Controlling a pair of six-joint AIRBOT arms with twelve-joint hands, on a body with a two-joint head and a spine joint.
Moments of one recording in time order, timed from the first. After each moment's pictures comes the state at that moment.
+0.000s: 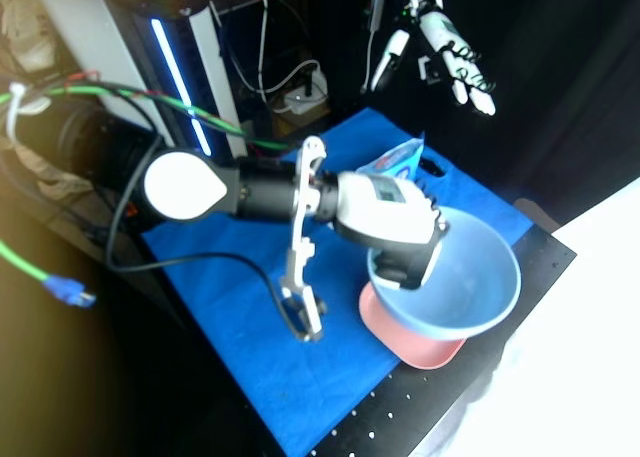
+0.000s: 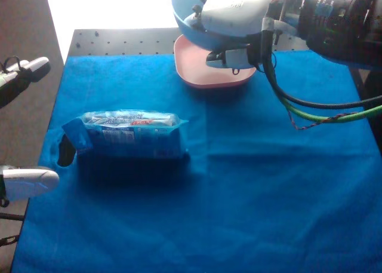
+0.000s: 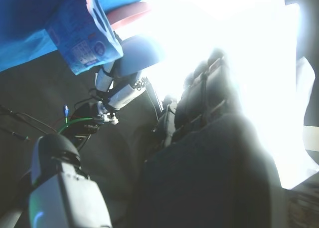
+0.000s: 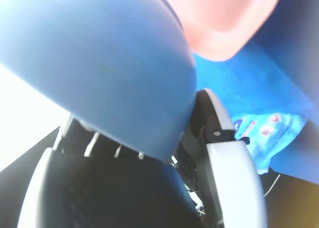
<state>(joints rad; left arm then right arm) 1.40 -0.78 0.94 -0.32 -1.33 0.78 -0.39 -1.42 1.57 -0.78 0.27 -0.62</state>
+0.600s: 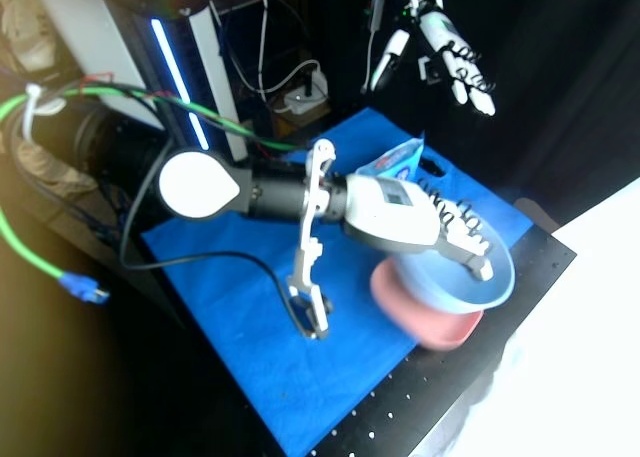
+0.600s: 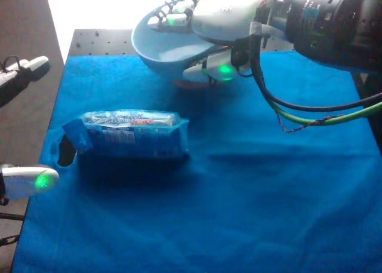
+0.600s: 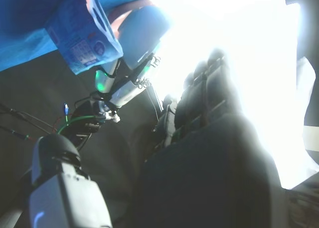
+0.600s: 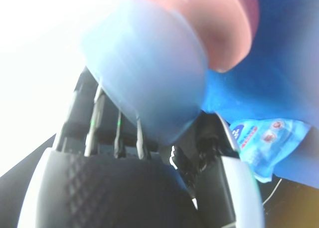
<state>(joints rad) 1.40 -0.78 0.94 -0.32 -1.33 0.78 -0.39 -1.45 1.59 -0.78 0.26 -0.62</state>
